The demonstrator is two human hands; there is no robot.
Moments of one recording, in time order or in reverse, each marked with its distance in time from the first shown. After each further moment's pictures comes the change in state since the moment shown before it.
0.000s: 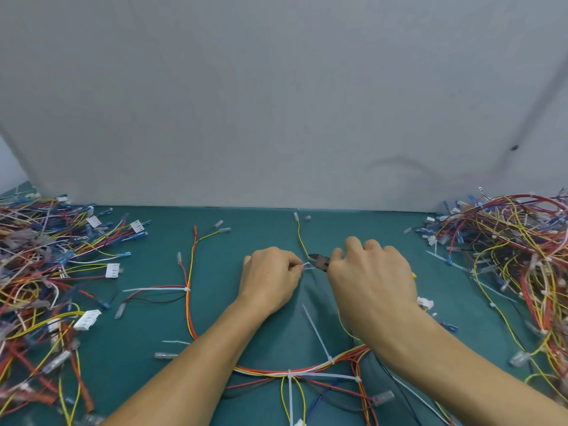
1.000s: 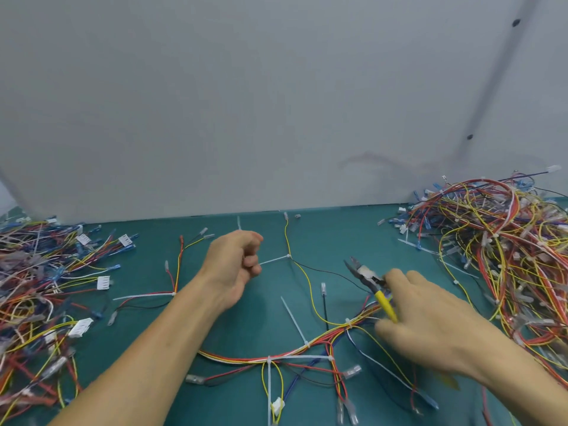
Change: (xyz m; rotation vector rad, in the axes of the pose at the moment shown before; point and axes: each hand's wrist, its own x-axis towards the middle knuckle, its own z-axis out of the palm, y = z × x) left_hand -0.008 0.019 -0.043 -1.190 0.006 -0.462; right_hand -0.081 0.072 0.016 0.499 -0.264 0.182
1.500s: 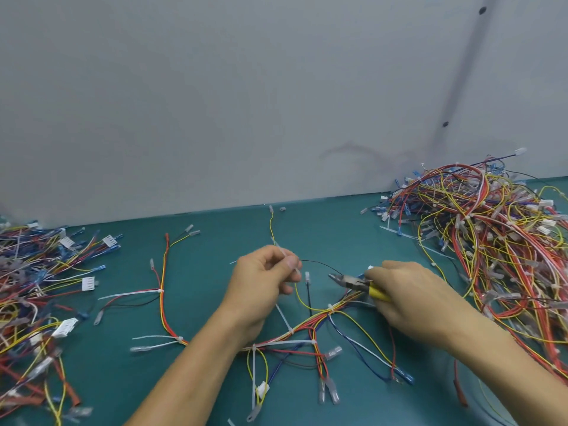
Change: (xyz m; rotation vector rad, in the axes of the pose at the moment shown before) left_hand -0.052 -0.036 0.036 0.233 -0.224 0.232; right_hand 0.015 0.035 0.019 -0.134 0.110 -0.178
